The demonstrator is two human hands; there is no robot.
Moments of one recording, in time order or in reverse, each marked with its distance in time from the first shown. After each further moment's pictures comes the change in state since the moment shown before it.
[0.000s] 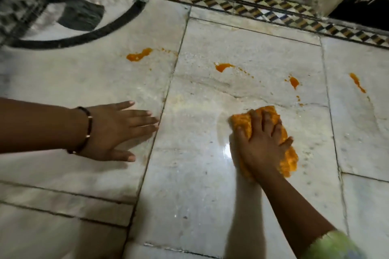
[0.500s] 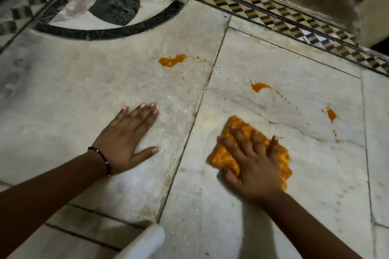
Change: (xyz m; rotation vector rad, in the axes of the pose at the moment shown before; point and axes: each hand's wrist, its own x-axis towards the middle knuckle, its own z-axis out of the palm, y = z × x) left_hand 0.023 -0.008 0.113 -0.567 0.556 -0.513; right_hand -0.001 -0.060 0.004 -0.285 -0.062 -0.742
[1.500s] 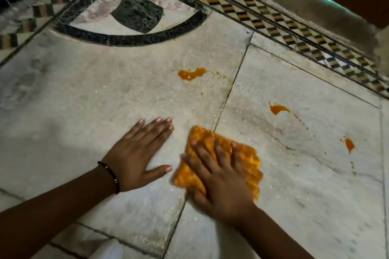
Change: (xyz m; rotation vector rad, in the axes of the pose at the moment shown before) left_hand -0.002 0.000 0.000 -0.072 0.103 0.042; right_hand 0.048 -0.078 -0.012 0.018 -0.055 -0.315
